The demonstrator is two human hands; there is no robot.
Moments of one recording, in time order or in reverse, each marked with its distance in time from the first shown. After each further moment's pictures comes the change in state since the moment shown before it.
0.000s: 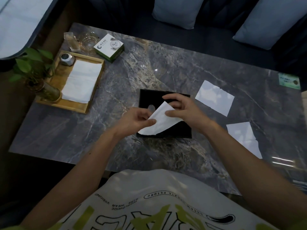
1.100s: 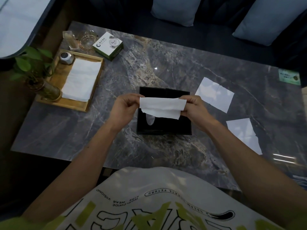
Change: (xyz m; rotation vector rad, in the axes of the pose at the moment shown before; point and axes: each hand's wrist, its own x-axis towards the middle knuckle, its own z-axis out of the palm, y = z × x) left_hand 0.011 -0.005 -0.012 -0.105 0.343 0.231; right_hand -0.006 0.009 -0.006 0.142 0.199 0.040
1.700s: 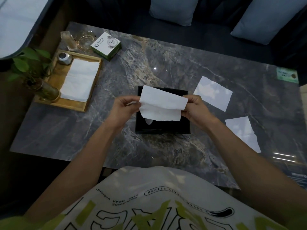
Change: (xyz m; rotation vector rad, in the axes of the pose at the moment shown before) left_hand -0.003 -0.002 0.004 -0.312 -0.003 -0.215; right_hand -0.001 0.007 -0.006 0.123 -0.011 0.020
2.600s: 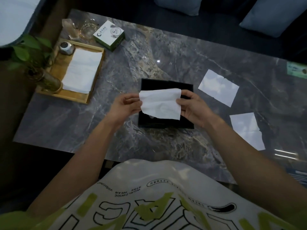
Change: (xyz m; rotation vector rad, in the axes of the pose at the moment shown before) left_hand -0.007 -0.017 -0.011 -0.014 0.048 -0.168; right_hand 0.007 0.012 0.006 0.230 -0.005 0.216
